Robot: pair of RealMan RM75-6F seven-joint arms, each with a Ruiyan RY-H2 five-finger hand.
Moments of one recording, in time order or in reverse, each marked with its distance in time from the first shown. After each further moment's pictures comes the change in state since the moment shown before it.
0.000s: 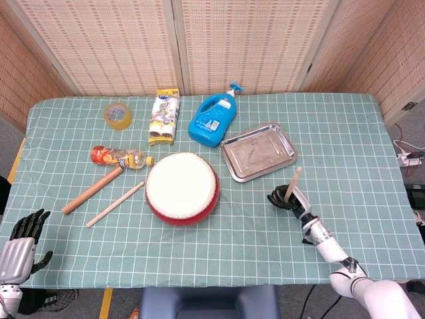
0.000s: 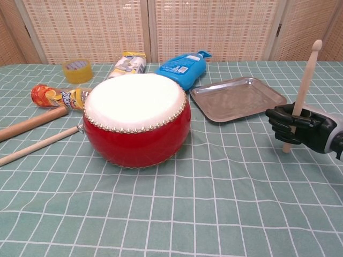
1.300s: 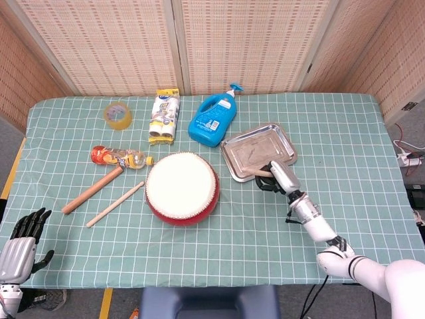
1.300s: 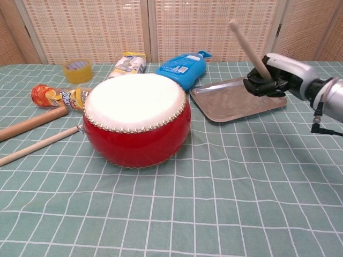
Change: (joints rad) left arm -0.001 0.004 0.003 0.004 0.027 0.020 -0.015; right arm 0.163 0.212 0.180 -0.448 0.140 -0.112 -1.114
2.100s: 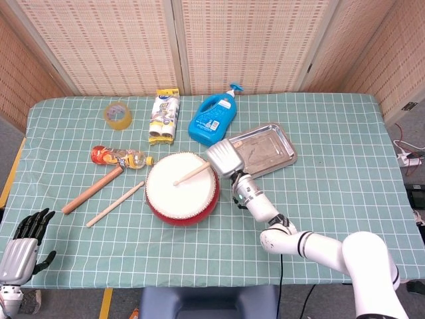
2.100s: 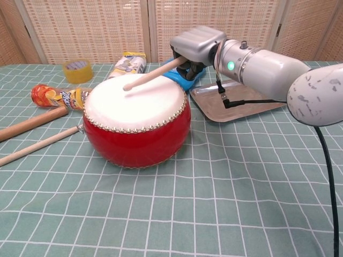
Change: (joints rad) left arm -0.003 -0.002 0.015 0.022 0.038 0.011 -0.028; right arm 0.356 -0.108 0.145 -0.084 0.361 -0.159 -1.322
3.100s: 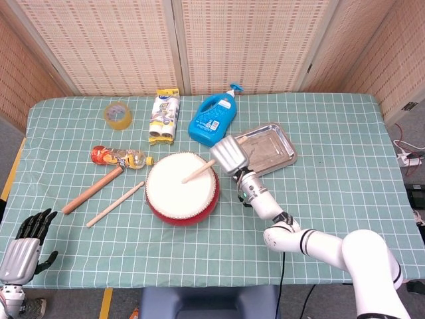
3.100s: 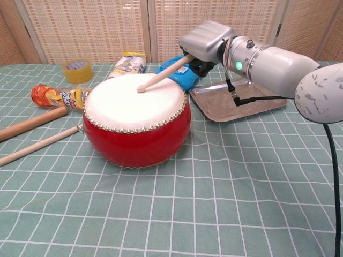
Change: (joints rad) left arm -0.005 0.000 0.003 -0.005 0.001 -0.007 0.004; right arm 0.007 0.028 -0.047 0.017 0.030 0.036 -0.126
